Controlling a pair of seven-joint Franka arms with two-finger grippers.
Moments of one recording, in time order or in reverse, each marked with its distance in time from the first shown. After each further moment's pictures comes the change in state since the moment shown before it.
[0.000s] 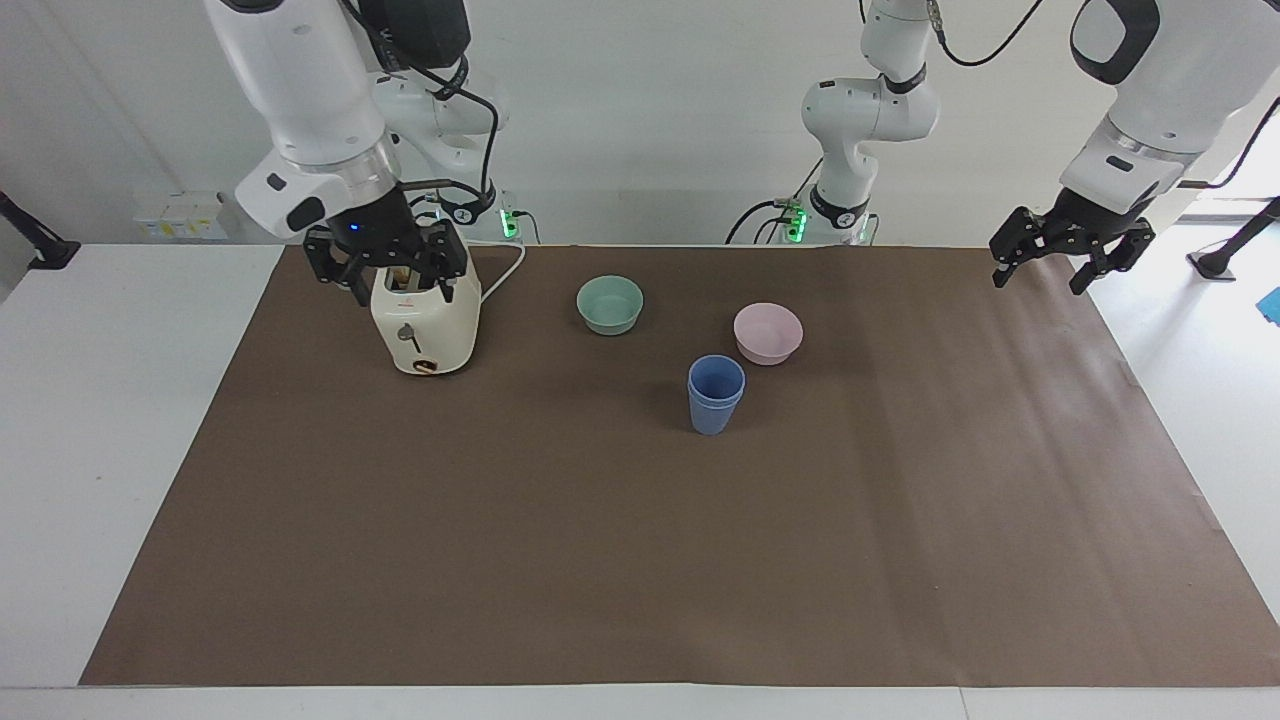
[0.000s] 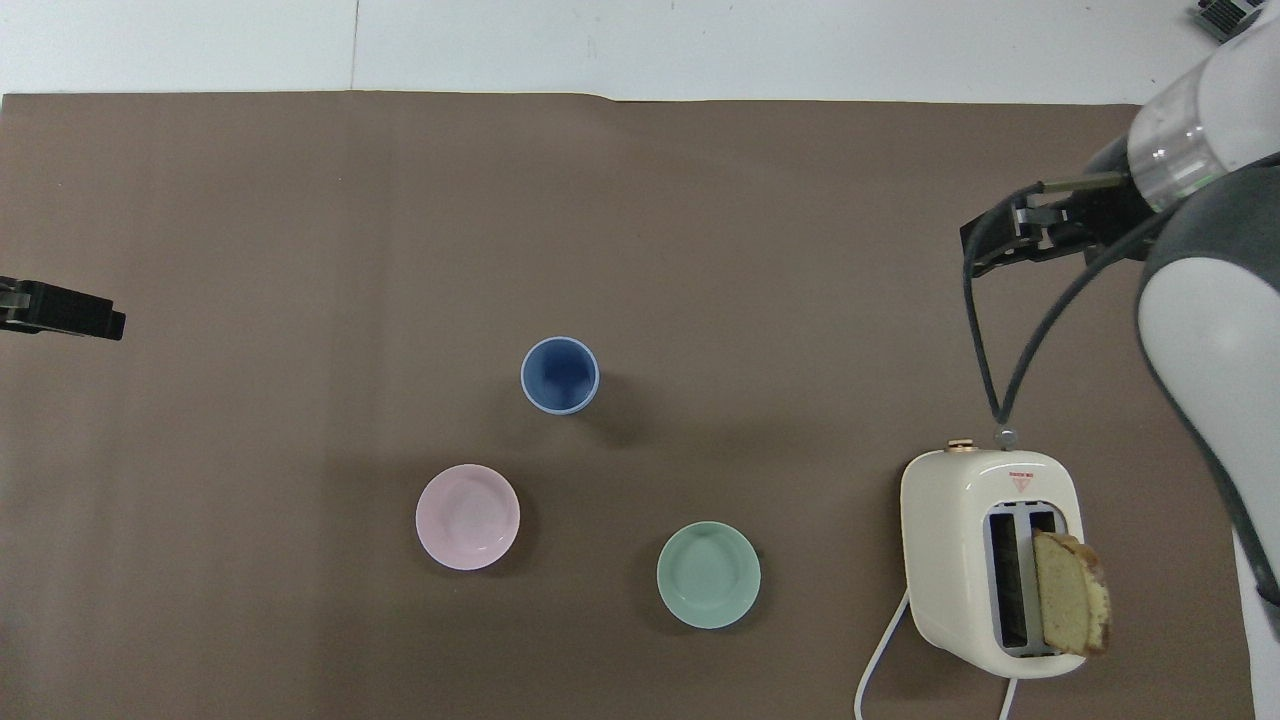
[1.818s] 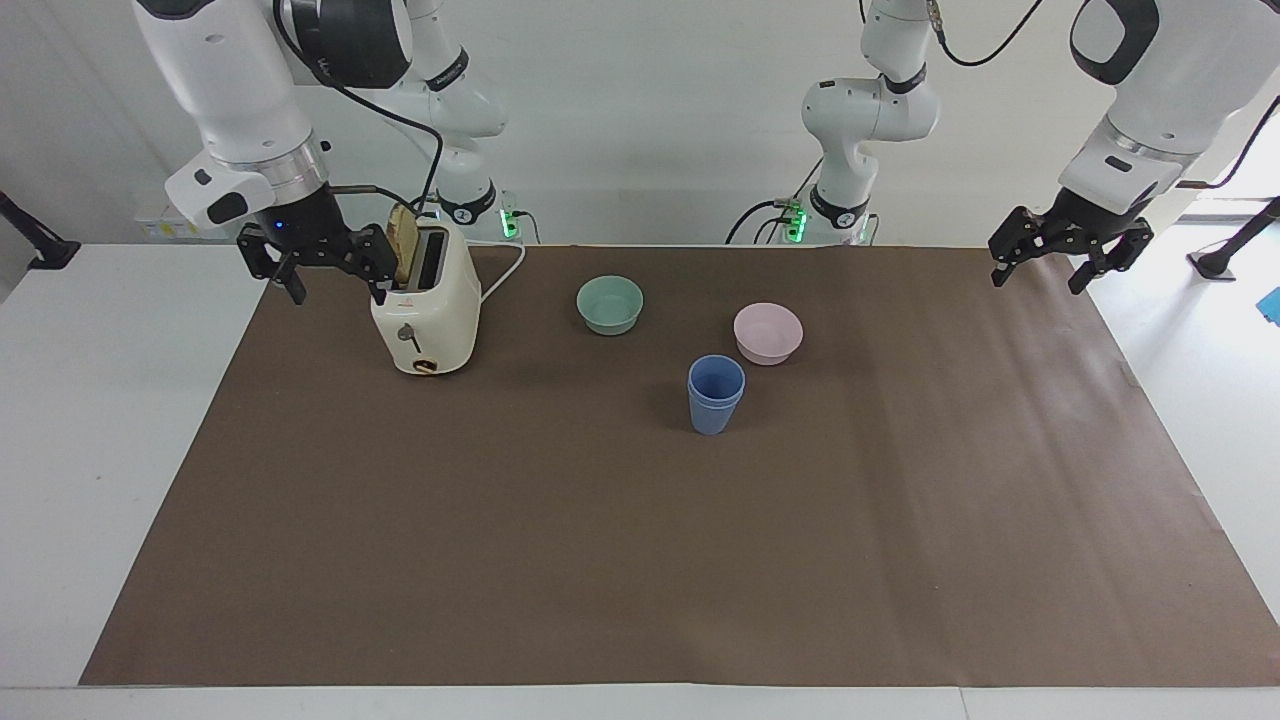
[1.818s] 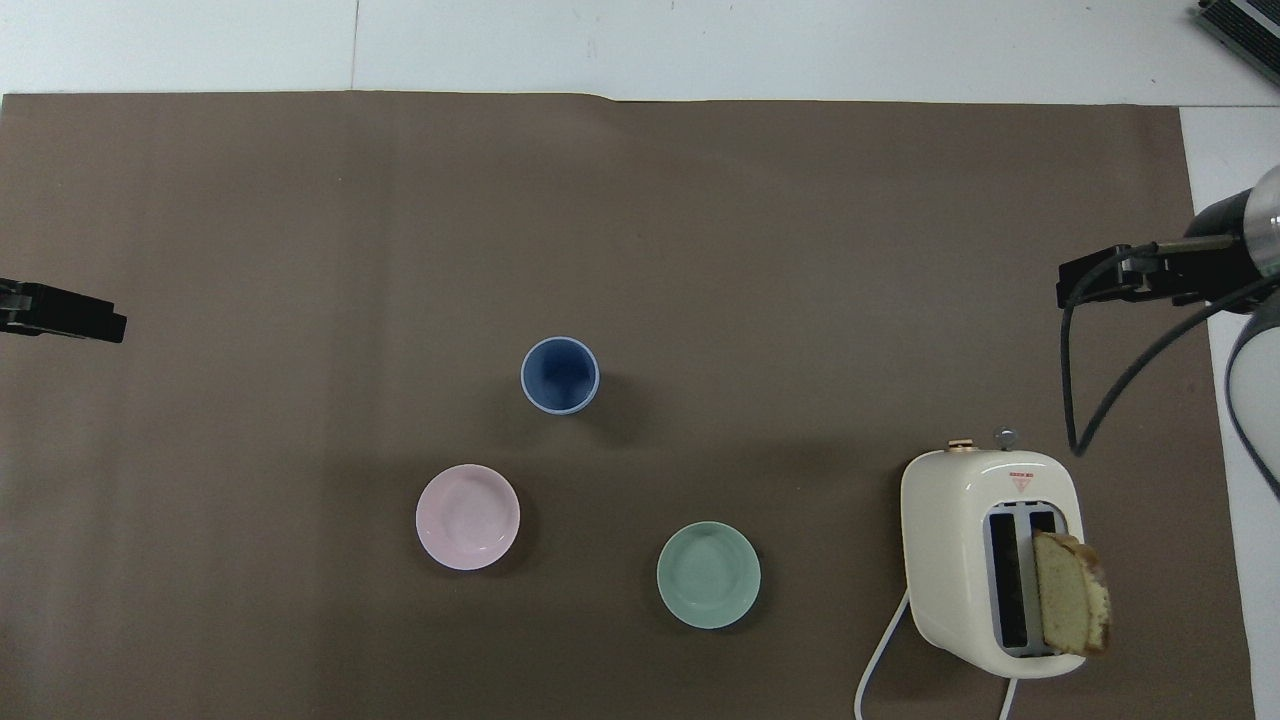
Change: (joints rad) left arm 0.000 0.000 0.000 0.000 0.000 -0.007 0.000; right arm -0.136 -0.182 0.008 -0.343 0.014 0.209 -0.066
